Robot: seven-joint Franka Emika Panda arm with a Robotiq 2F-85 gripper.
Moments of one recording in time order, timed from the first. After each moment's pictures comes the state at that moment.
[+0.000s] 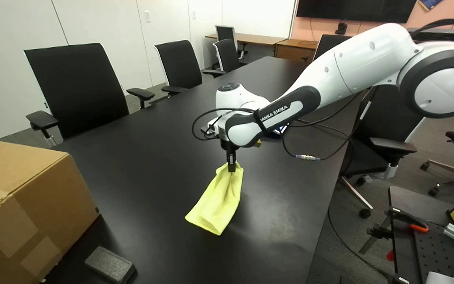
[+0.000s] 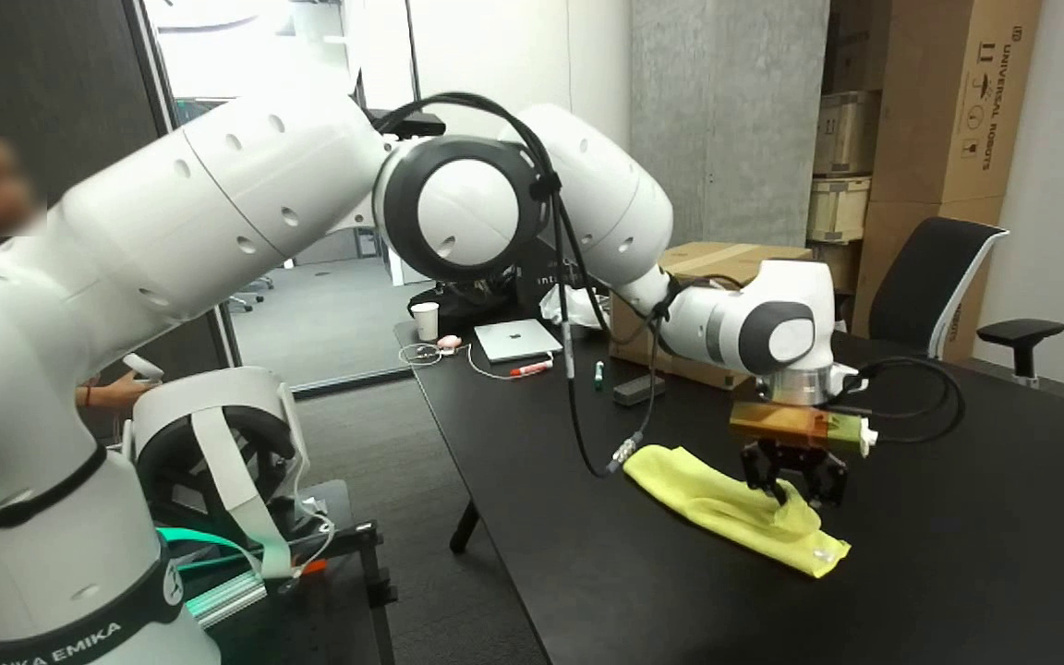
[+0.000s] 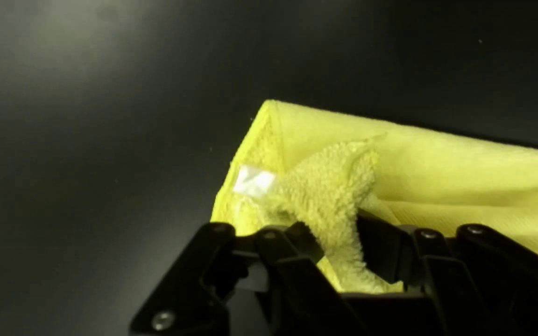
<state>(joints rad) -0.03 1.10 0.00 -1.14 -0.17 2.25 -0.50</state>
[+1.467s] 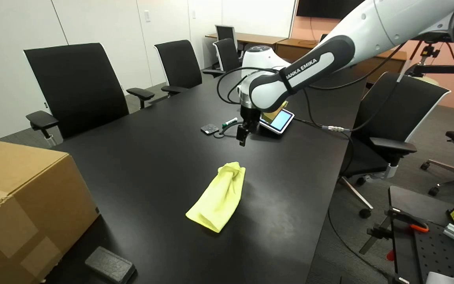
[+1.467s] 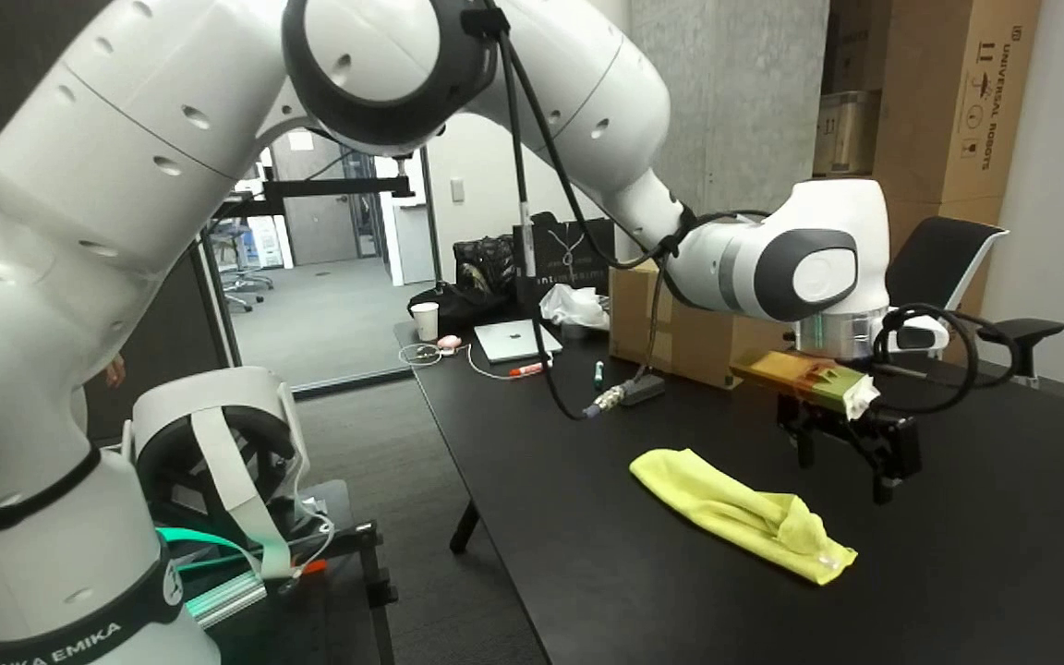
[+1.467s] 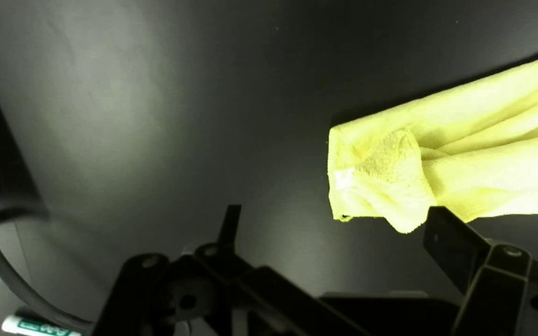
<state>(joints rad) -0.09 0.77 -0.05 -1.49 -0.11 2.35 -0.07</state>
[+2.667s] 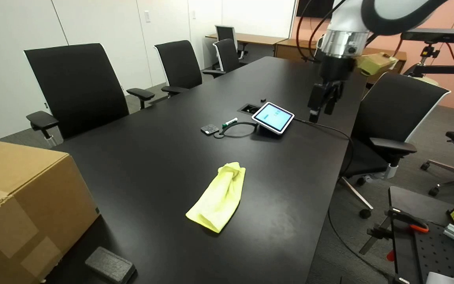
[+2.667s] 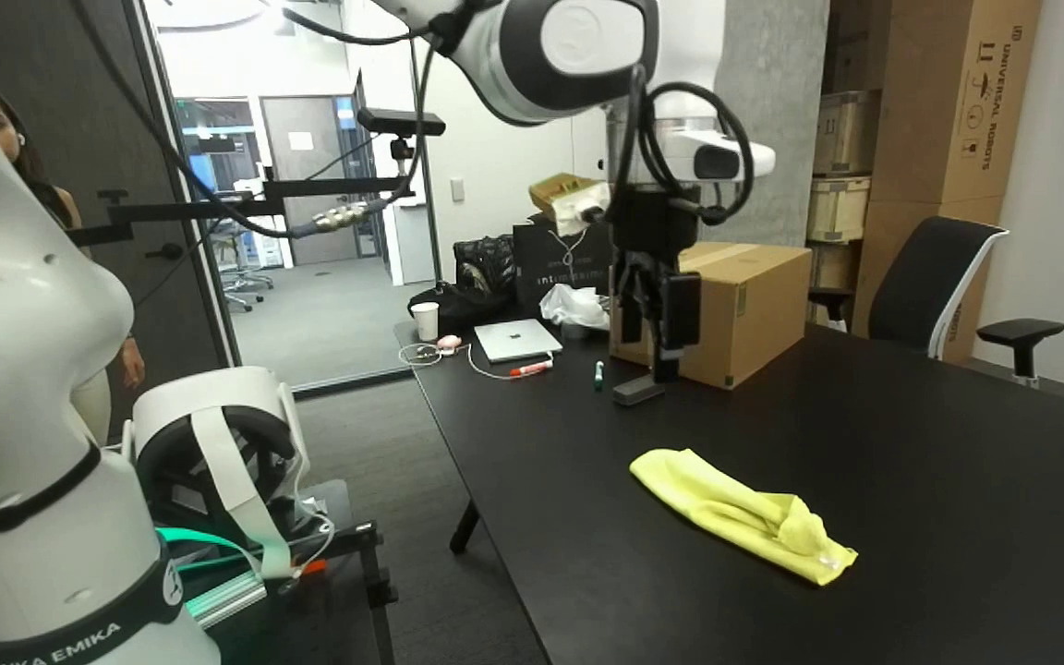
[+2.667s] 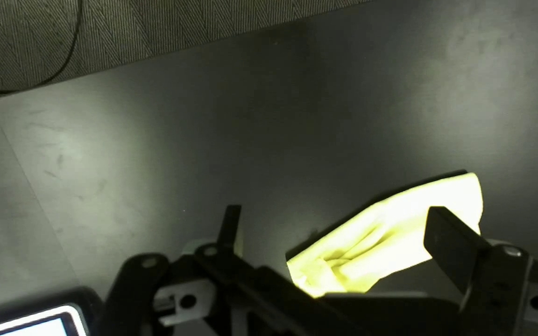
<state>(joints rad) -0.09 -0.13 -0.06 -2.28 0.03 2.15 0.08</state>
